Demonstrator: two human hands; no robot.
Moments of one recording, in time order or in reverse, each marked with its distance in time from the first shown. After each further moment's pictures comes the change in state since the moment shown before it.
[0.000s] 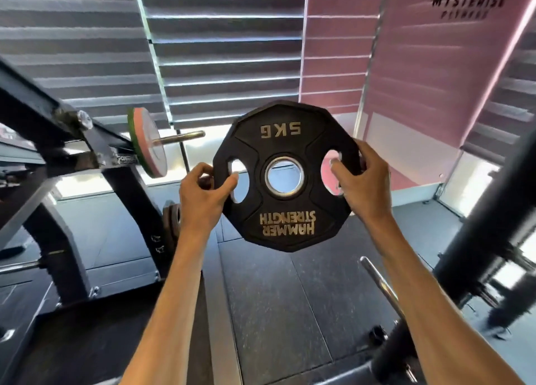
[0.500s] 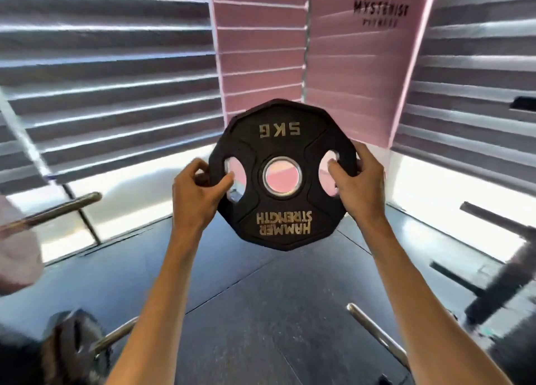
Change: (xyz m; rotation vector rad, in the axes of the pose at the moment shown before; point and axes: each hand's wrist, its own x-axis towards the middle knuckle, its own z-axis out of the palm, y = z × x) left_hand 0.336 -0.137 0.244 -0.092 -0.314 0.150; right_hand 0.270 0.174 0.109 -0.112 0.339 0.070
